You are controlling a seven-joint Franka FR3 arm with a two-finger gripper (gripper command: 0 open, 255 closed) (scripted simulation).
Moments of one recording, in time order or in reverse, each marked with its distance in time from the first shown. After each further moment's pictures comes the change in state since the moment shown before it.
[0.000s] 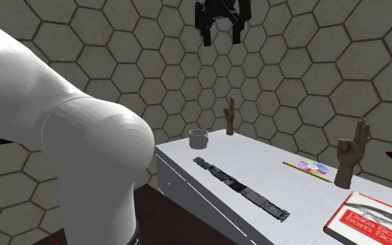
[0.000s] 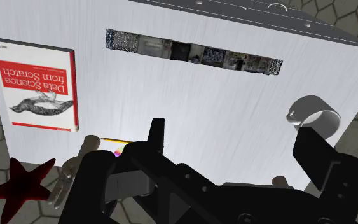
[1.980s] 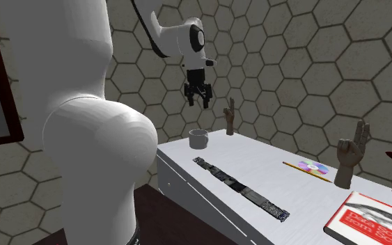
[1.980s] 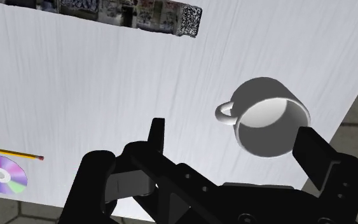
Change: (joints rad) arm 0.084 0.785 0.386 0.139 -0.040 0.555 0.484
